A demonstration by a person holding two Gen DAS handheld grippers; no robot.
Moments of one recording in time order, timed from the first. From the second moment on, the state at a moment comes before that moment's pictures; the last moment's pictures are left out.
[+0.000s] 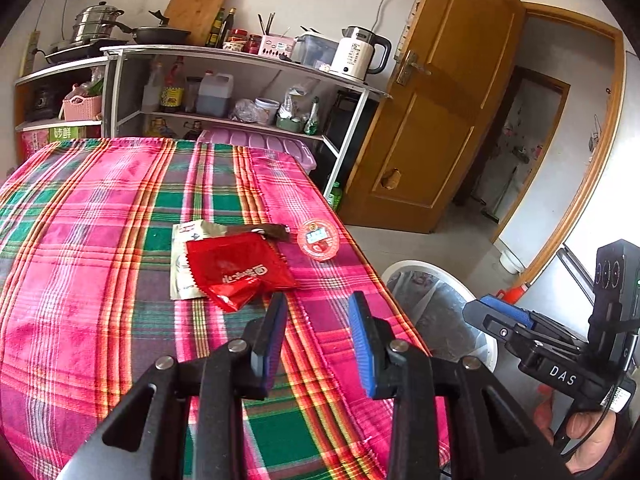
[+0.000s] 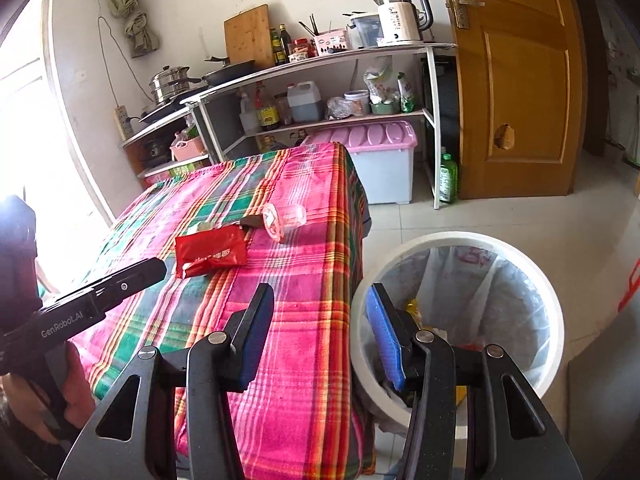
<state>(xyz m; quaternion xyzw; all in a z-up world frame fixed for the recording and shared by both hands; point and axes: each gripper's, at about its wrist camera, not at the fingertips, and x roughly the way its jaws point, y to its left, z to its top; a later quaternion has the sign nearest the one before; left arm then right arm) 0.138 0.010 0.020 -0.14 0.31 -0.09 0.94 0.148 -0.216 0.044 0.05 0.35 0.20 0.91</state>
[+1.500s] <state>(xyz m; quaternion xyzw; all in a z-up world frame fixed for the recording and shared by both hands) 0.220 0.078 -0.025 -0.20 0.37 -0.04 0.90 0.286 -0.128 0.011 -0.04 0.41 0.25 0.88</state>
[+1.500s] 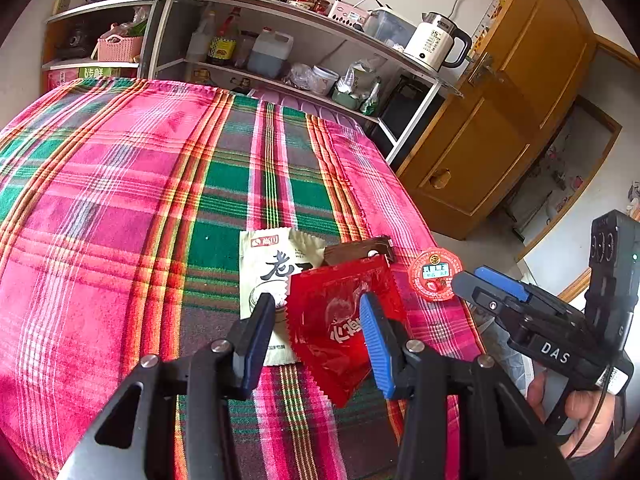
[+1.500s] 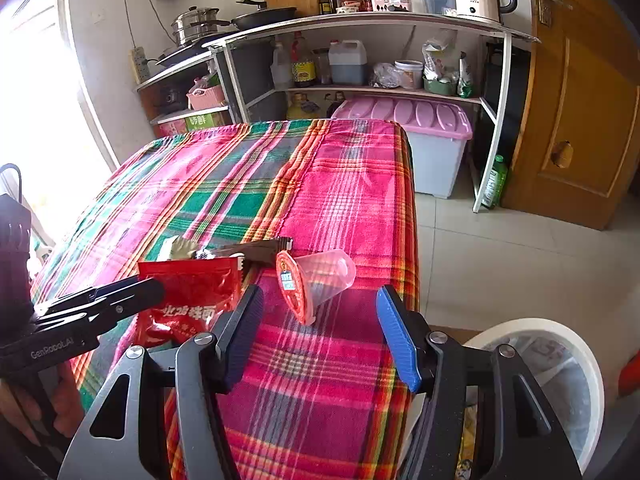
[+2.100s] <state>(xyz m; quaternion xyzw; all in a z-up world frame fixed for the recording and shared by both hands) 0.223 0.076 -0.025 -0.20 0.37 -0.05 0.90 0.315 -0.113 -0.007 -0.03 0.43 0.27 0.86</state>
